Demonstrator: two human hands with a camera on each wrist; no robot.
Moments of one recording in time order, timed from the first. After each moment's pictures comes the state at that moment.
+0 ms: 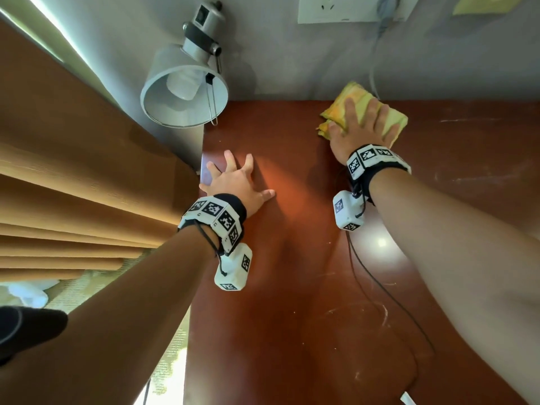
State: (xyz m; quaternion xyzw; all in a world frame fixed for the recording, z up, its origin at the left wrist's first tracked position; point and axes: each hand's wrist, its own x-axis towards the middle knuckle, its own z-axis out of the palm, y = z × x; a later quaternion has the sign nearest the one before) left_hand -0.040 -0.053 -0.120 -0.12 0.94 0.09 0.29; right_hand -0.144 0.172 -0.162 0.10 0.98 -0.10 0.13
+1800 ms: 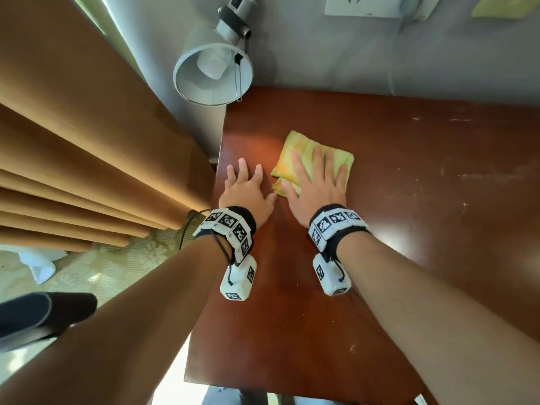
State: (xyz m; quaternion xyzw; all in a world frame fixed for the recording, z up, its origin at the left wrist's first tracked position) left_hand 0.028 -0.056 -0.135 -0.11 0.96 0.13 0.23; right_hand 0.004 0.098 -0.164 -0.10 0.99 -0.05 0.13
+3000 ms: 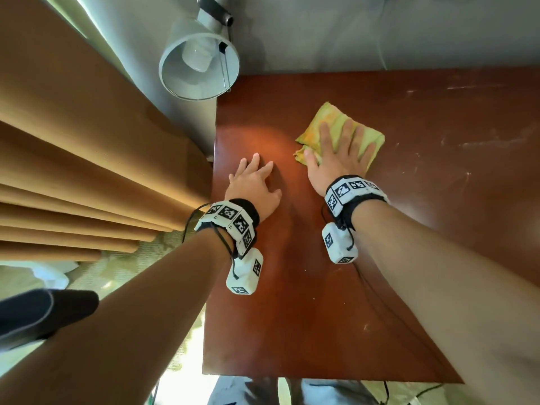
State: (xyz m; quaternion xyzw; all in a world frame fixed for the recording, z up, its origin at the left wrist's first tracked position) left_hand 0.033 -0.050 -0.126 -0.05 0.96 0.17 0.24; right_hand -0.022 0.122 -0.164 0.04 0.98 -0.08 0.15
